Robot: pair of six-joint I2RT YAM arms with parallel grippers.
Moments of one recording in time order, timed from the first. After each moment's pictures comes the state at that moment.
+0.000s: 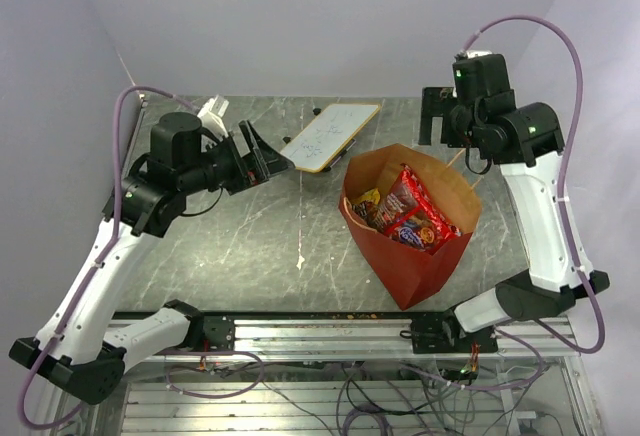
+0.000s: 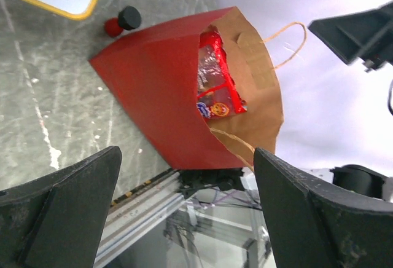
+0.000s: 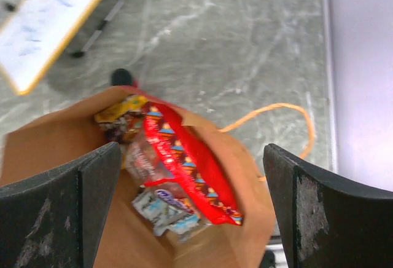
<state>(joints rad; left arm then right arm) -0.45 1.03 1.37 -0.74 0.33 -0.81 0.45 1.47 2.11 -1.35 0.37 0.26</state>
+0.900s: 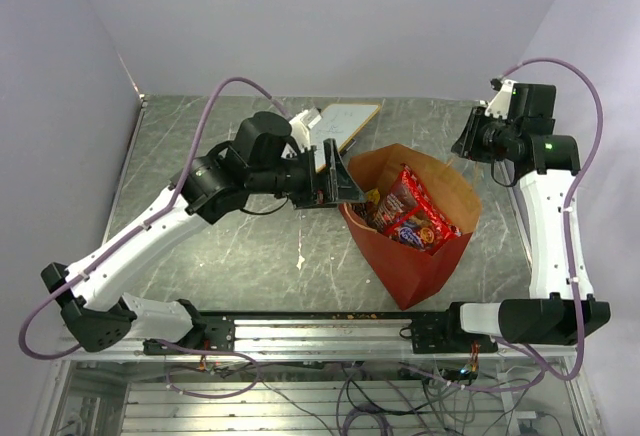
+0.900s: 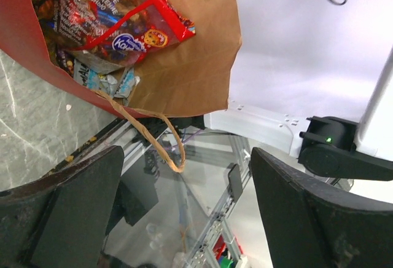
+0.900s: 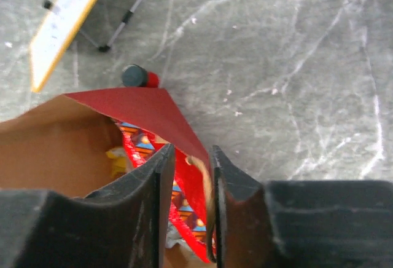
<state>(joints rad) -0.87 1.28 1.52 -0.68 0.32 -0.92 -0.05 1.30 1.57 -1.00 -0.18 0.13</state>
